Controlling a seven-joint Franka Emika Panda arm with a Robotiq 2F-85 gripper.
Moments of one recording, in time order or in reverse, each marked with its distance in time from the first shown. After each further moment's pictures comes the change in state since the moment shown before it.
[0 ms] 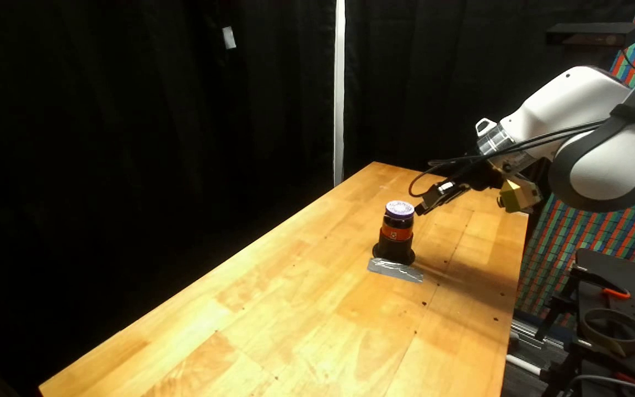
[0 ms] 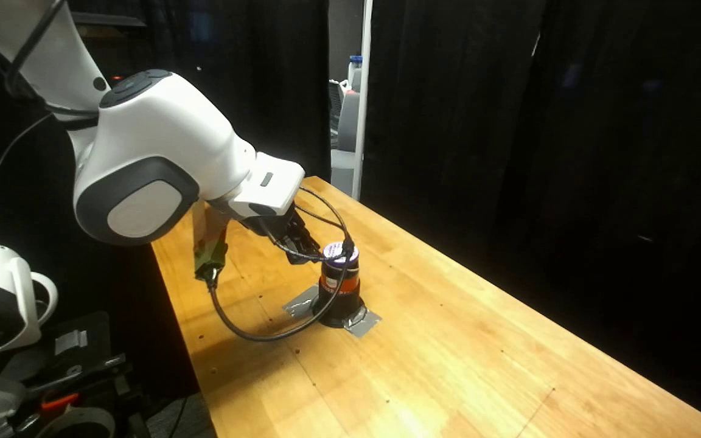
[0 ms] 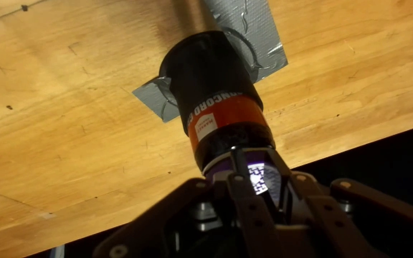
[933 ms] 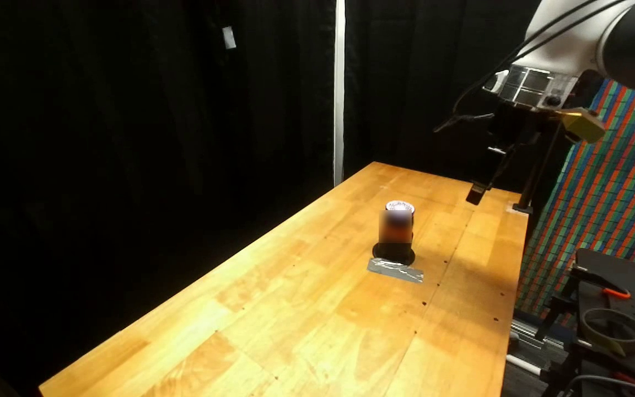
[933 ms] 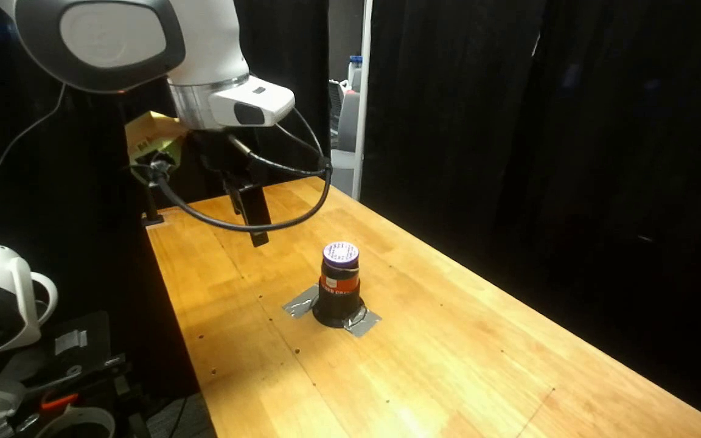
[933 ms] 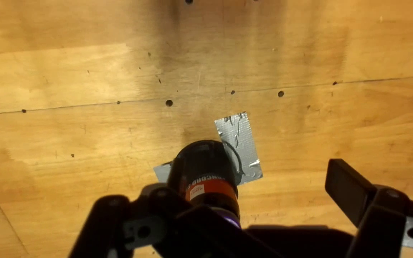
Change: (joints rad) arm 0.102 -0.442 -0.109 0.083 -0.074 -1.017 -0.126
